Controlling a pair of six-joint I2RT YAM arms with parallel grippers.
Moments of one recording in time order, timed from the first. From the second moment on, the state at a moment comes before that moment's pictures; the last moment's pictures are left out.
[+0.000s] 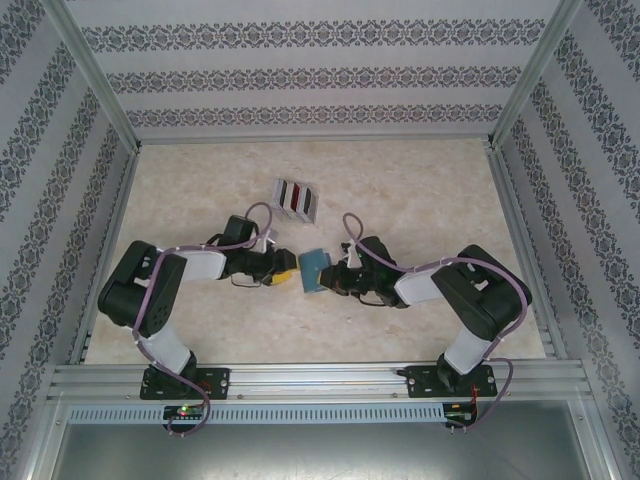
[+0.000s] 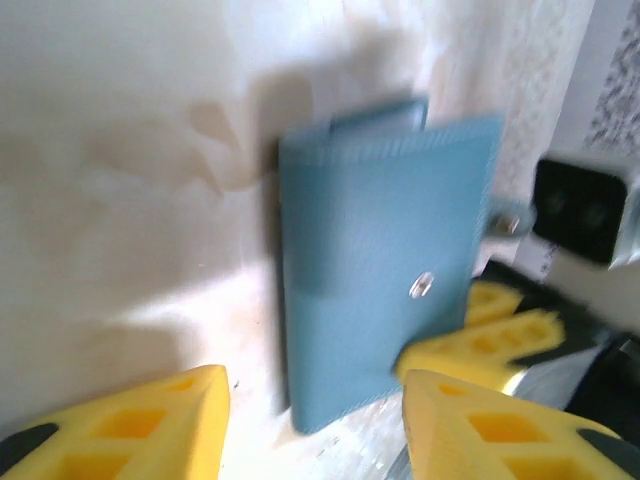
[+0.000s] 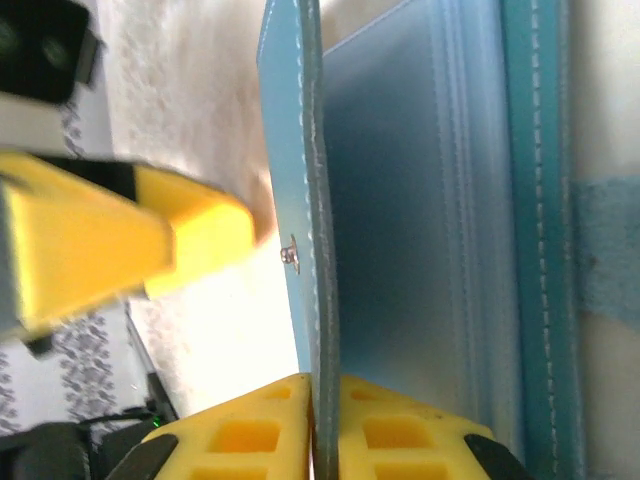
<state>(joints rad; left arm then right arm) -0.31 1.67 0.69 0.03 0.79 -0.79 0.66 1.68 0.53 0.47 -0.55 1.01</state>
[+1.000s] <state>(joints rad) -0.20 1.55 0.68 -0.04 0.77 -0.80 0.98 1.58 1.04 -0.57 0.23 0.75</state>
